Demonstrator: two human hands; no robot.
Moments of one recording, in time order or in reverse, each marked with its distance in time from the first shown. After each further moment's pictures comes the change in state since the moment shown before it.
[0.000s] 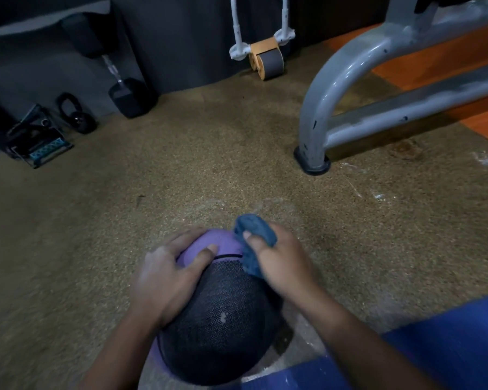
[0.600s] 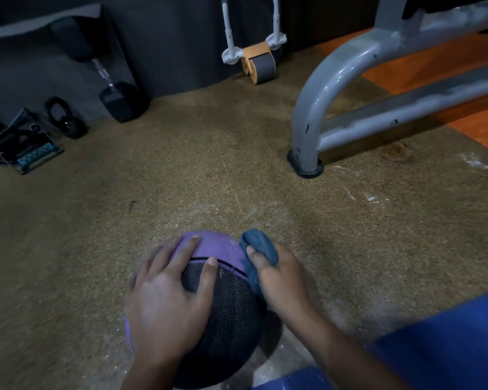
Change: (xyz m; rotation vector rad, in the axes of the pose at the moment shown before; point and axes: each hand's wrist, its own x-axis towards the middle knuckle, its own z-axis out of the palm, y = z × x) left_hand -0.024 0.010 0.025 0.233 0.311 0.058; right_hand -0.001 0.033 0.017 0.157 0.129 0.069
